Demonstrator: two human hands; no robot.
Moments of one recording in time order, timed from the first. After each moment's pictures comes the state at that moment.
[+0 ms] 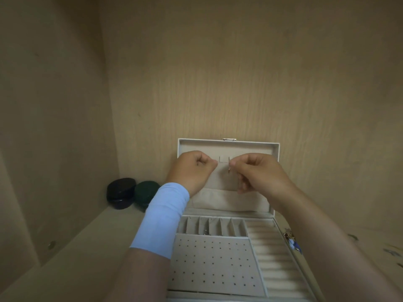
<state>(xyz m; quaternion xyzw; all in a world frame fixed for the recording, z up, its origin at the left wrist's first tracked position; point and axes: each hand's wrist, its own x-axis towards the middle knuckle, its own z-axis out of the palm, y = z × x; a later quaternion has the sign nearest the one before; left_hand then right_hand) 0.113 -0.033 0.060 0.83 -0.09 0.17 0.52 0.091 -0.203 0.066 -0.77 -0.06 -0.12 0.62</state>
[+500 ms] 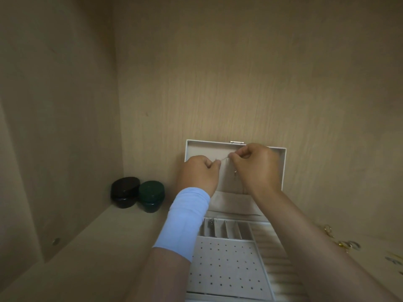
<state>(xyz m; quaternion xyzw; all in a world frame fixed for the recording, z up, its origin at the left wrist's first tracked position) 0.113 -0.044 0.052 0.85 0.00 0.22 0.48 0.123 -0.174 0.066 -0.83 0.00 -0.38 0.40</state>
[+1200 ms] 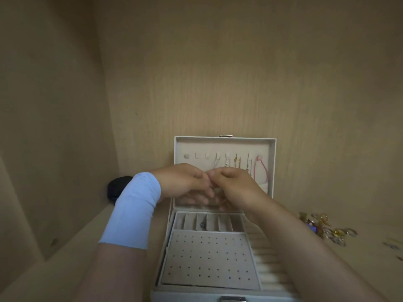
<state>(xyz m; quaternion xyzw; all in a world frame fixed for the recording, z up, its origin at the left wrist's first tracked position) 0.089 -0.009 0.076 0.86 -0.15 -0.17 0.45 0.079 -0.173 0.042 -0.78 -0.06 0.00 0.62</state>
